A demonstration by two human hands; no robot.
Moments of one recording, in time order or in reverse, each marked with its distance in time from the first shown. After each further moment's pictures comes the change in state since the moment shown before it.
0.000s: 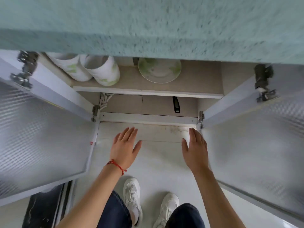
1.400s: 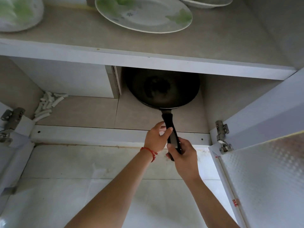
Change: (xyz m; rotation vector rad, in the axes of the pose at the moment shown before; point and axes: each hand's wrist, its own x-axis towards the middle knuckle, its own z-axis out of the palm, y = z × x) left_hand 0.251 0.034 0.317 -0.998 -0.074 -0.162; right_hand 0.170 0.116 0.260 0.866 0.062 0.140
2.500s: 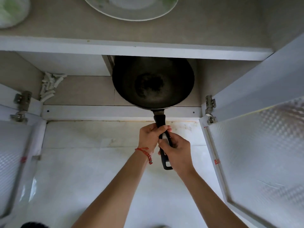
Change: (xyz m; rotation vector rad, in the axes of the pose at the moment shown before) left_hand -0.095 0.037 -0.003 -0.640 0.051 -0.404; right_hand -0.077 -0.055 -0.026 0.081 -0.140 0.204
